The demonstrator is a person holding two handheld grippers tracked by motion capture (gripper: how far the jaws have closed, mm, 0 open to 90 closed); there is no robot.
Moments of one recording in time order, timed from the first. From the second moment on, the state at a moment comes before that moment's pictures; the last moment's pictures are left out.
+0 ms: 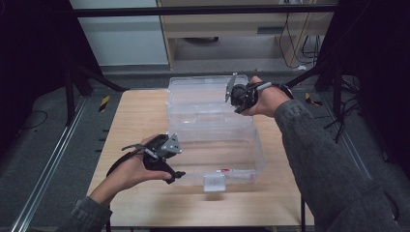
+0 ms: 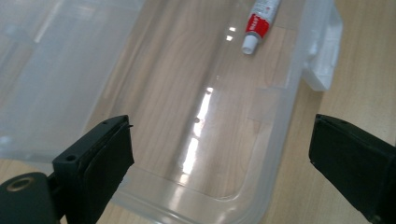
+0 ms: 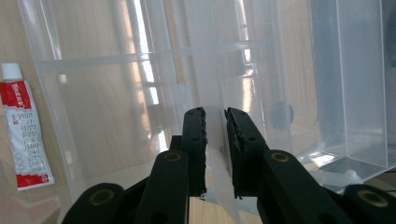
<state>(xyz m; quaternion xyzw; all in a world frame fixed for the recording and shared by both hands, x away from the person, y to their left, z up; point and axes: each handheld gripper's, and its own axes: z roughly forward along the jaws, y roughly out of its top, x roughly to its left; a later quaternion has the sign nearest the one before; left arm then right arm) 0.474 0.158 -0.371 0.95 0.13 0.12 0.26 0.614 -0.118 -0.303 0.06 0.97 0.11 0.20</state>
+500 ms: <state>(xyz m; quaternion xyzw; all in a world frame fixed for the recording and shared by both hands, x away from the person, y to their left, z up) 0.461 0.152 -0.392 0.96 0.10 0.09 0.23 0.611 -0.118 -0.302 0.06 0.97 0.11 0.20</state>
